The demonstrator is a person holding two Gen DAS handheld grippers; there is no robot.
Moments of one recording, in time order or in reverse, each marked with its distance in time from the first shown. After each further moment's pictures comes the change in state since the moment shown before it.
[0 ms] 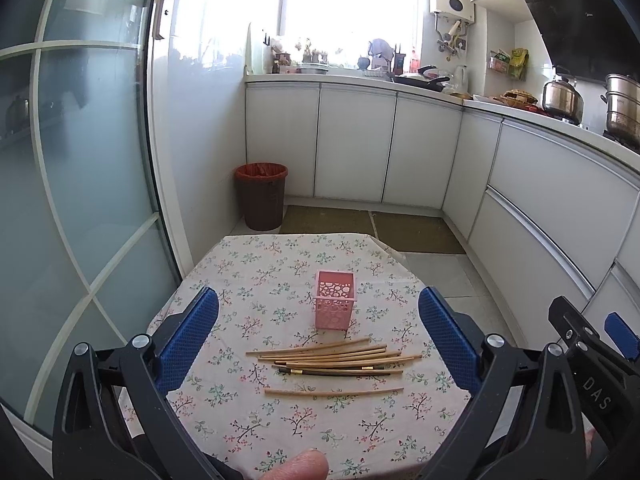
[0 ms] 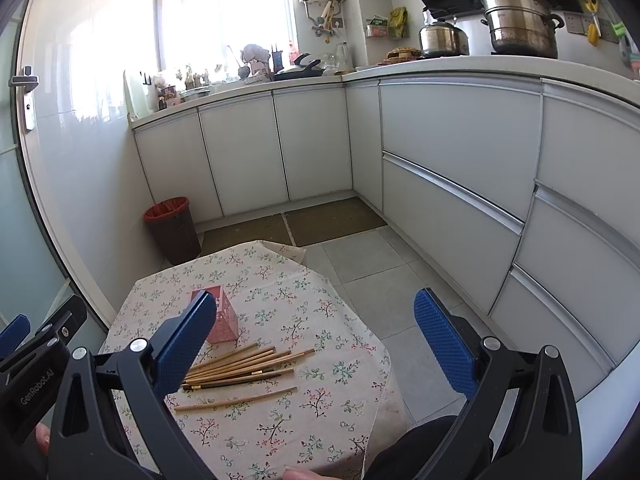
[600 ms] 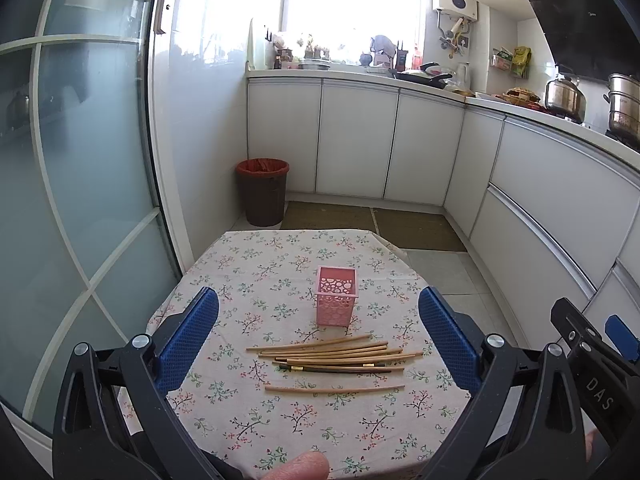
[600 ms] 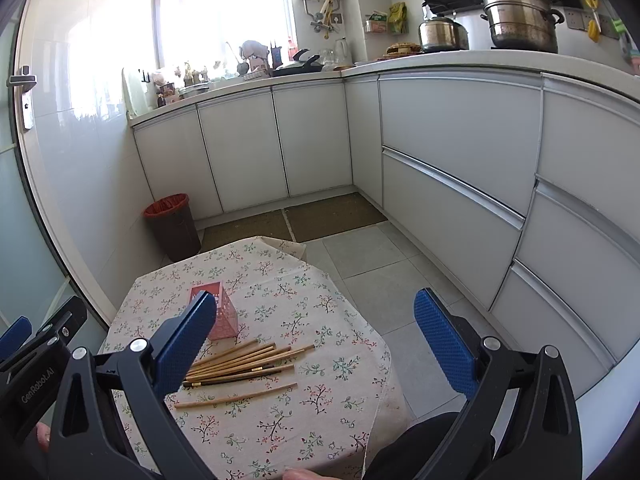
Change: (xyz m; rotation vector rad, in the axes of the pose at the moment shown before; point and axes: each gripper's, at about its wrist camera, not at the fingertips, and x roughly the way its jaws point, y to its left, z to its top) left arm 0.002 -0.001 0.000 -0.004 0.015 0.004; right arm 0.002 -0.002 -0.001 0.003 0.016 0.002
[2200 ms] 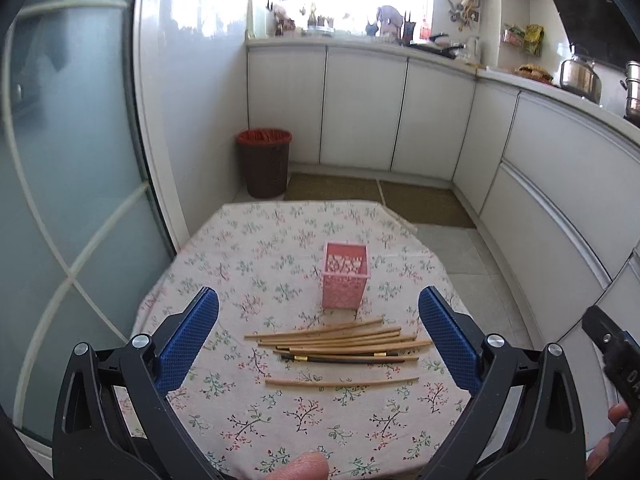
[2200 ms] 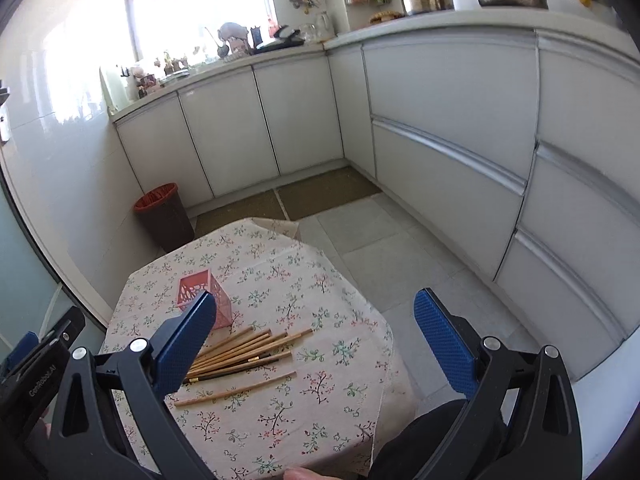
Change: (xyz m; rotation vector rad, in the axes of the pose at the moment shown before) left arm 0.080 0.011 -0.006 -0.011 0.164 -0.011; right arm 0.057 -0.024 -0.008 0.130 0.173 -0.013
